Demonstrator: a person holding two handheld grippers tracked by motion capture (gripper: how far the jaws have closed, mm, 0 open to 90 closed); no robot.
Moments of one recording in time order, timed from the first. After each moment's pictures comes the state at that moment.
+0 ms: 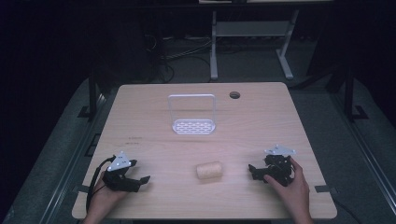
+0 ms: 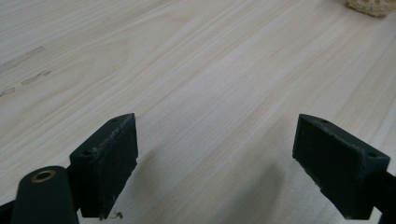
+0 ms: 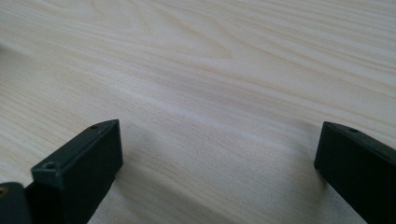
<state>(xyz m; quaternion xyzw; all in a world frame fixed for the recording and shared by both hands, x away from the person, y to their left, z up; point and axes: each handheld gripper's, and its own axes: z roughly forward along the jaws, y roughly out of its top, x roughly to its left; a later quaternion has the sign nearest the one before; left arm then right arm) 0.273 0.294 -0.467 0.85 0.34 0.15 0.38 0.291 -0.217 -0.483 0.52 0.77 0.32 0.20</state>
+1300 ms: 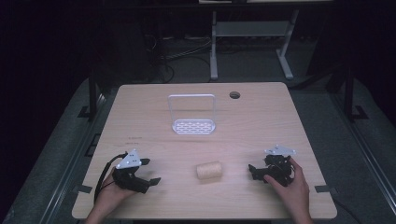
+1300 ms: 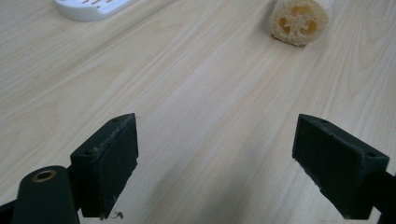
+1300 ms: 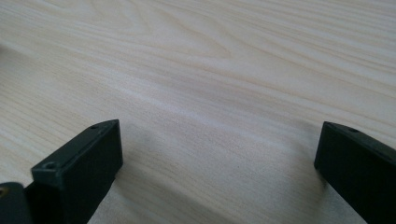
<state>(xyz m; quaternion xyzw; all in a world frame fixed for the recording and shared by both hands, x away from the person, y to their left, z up) 0.277 0.260 -0.447 0.87 0.27 0.11 0.40 0.291 -0.217 -0.483 0.52 0.77 0.32 0.20</state>
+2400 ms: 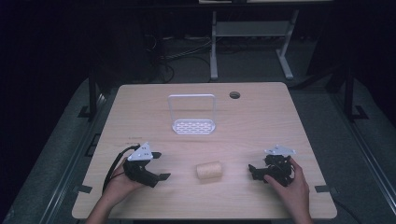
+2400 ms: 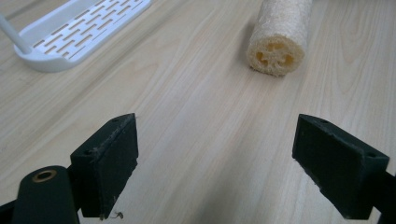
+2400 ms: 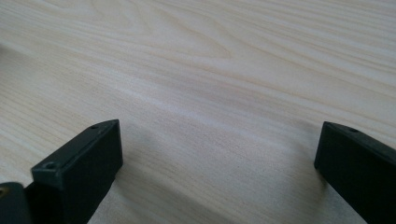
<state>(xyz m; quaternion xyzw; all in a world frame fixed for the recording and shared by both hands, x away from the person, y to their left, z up) 0.296 0.231 -0.432 0.88 0.22 0.09 0.40 0.292 -0.217 -0.483 0.51 0.77 0.32 0.20</state>
